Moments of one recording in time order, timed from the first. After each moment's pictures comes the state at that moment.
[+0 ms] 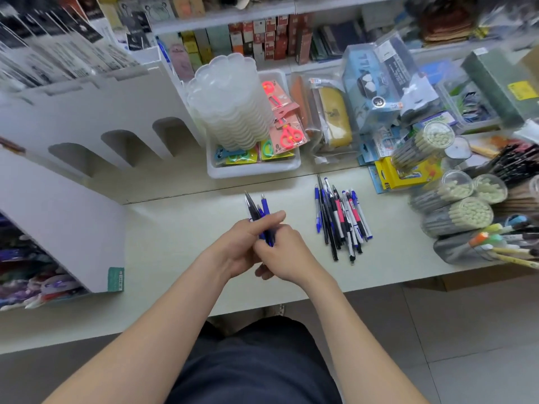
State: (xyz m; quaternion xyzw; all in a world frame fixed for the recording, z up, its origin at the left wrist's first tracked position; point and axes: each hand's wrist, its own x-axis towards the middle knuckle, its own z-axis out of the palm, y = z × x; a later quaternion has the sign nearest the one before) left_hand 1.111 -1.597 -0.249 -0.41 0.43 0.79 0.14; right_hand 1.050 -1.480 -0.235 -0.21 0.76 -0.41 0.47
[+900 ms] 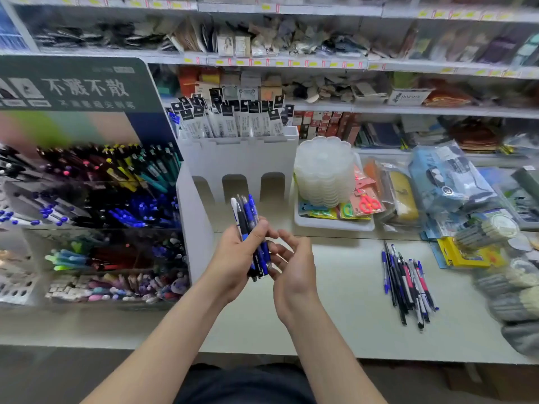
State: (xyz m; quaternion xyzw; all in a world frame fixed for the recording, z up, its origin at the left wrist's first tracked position) left_hand 1.268 -1.715 -0.137 -0.36 0.50 0.77 -0.19; right_hand 1.202 -1.633 -0.158 0.07 0.59 -0.69 0.41
